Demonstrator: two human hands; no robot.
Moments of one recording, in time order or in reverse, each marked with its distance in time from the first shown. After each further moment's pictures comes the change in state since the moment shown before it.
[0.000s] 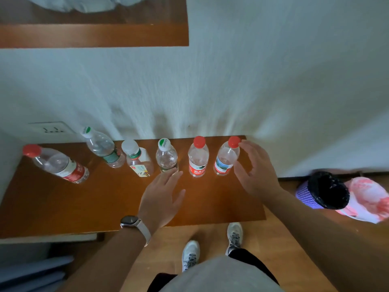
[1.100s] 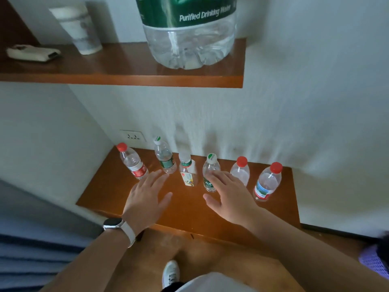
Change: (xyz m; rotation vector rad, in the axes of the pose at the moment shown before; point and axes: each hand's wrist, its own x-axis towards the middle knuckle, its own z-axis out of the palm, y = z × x) left_hand -0.066 -0.030 -0.125 0.247 -0.041 -0.430; right_hand -0.012 -0.123 0.043 -0.048 -0.314 -0.537
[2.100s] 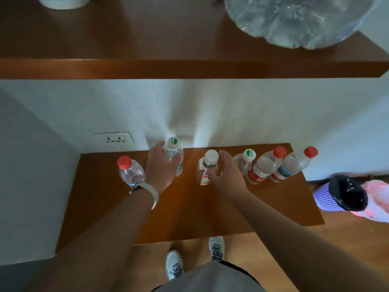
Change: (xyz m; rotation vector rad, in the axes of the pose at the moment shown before) left_hand 0.189 -0.099 0.031 -0.780 -0.066 -0.032; right_hand 0.136 -0.073 0.101 0.410 0.130 0.936
